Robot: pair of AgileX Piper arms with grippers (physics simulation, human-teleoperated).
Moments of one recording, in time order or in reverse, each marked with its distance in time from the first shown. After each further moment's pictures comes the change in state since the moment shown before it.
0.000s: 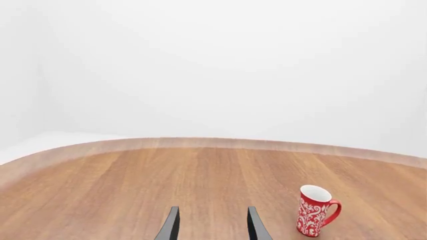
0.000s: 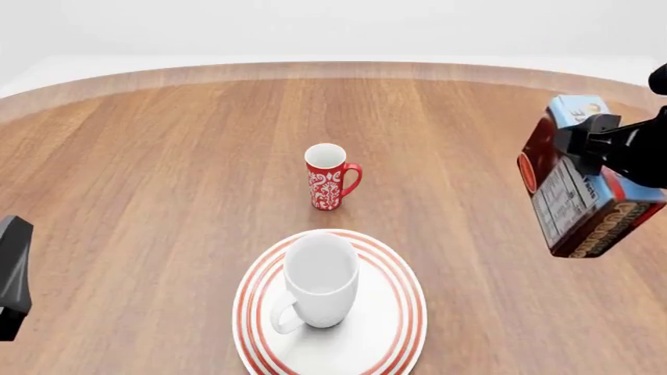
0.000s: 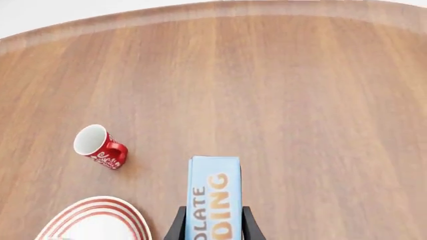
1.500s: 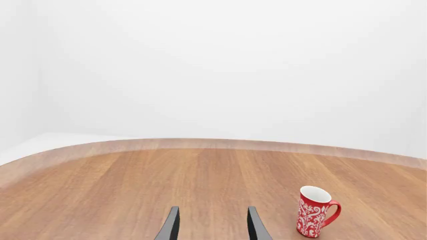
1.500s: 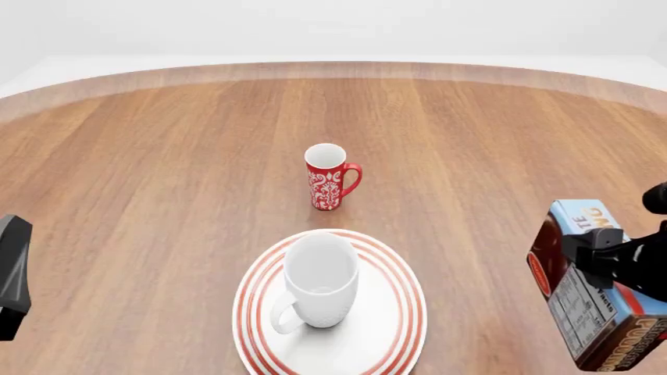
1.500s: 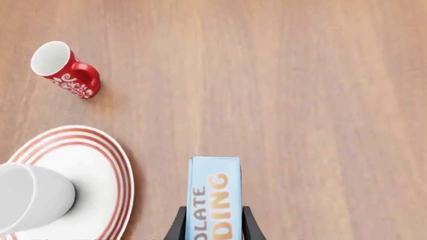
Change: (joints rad) left arm 0.000 0.000 0.000 -0.003 -0.002; right arm -0.010 -0.226 0.264 0.167 -0.036
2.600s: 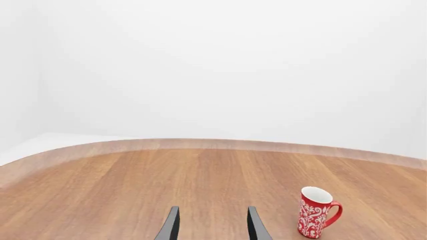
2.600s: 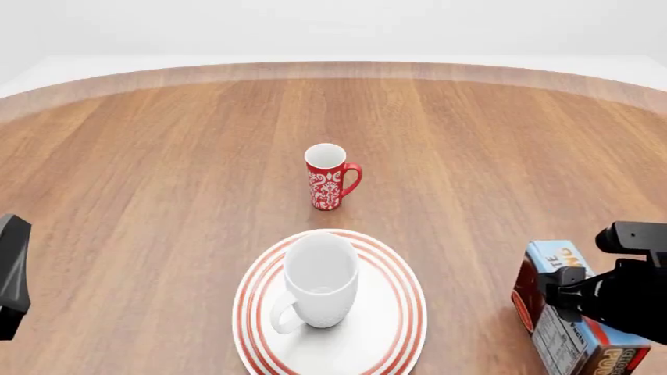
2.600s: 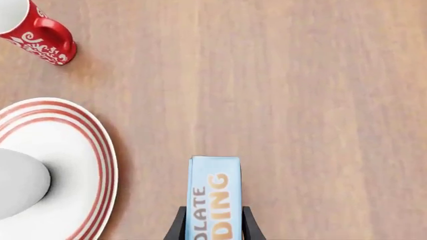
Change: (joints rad) left arm 0.006 0.000 0.000 -0.002 -0.001; right arm 0.018 0.109 0.156 -0.148 0.001
